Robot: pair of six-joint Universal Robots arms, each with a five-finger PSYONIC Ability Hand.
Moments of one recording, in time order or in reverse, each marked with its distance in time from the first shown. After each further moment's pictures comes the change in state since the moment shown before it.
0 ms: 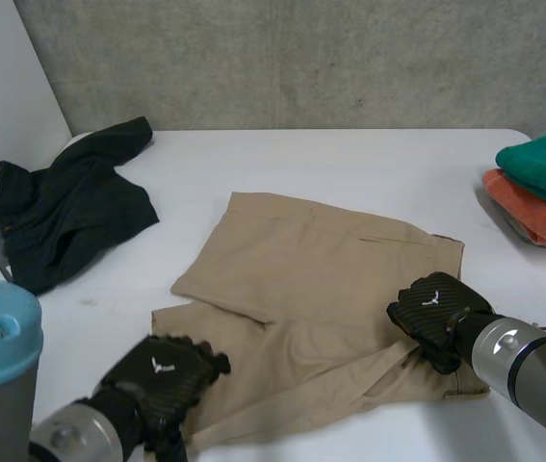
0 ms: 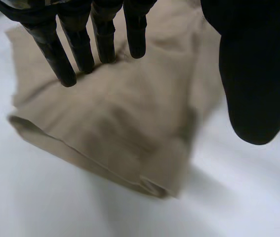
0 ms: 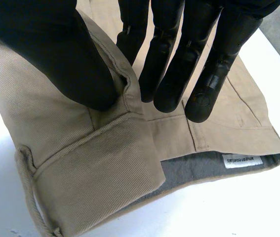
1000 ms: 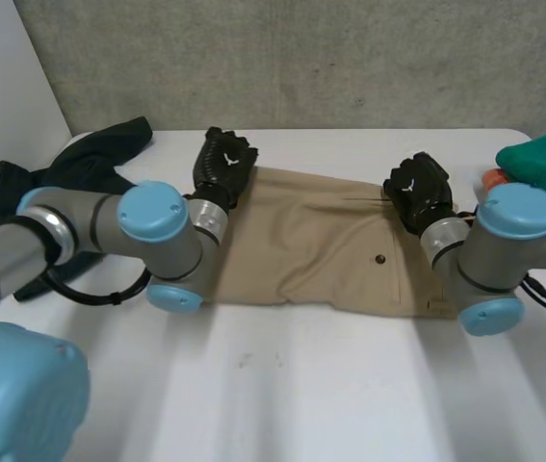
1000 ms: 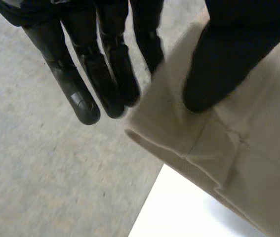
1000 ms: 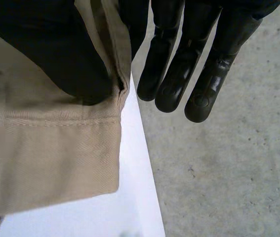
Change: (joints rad) left arm 0.131 -1.009 1.045 0.835 0.048 0.552; right arm 0.006 0.631 -0.596 -0.657 0.098 -0.263; left_hand 0.579 0.600 0.601 0.624 0.622; right_hand 0.000 0.000 -0.001 -0.002 0.000
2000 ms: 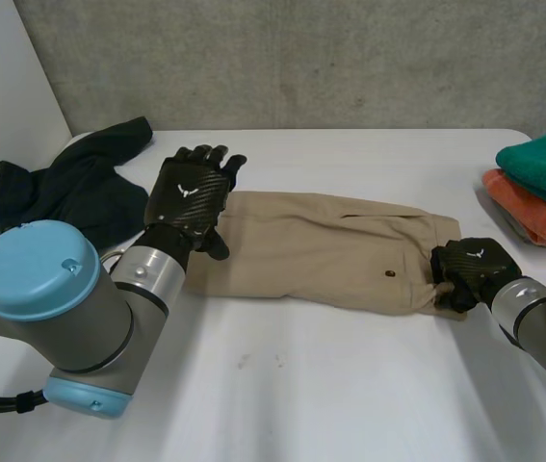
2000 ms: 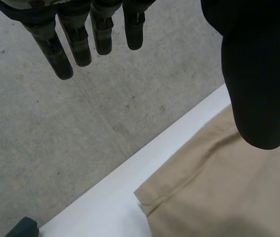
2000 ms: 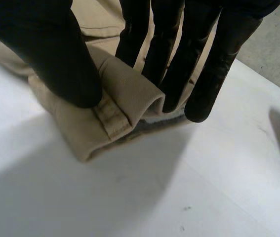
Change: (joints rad) left arm -0.018 0.682 -0.852 0.049 -0.025 -0.465; right arm -0.215 -0.347 0.493 0.286 -0.136 0.576; left_hand -0.674 -0.689 -0.684 -0.706 -0.684; right_hand -0.108 -0.018 -0.037 -0.023 -0.064
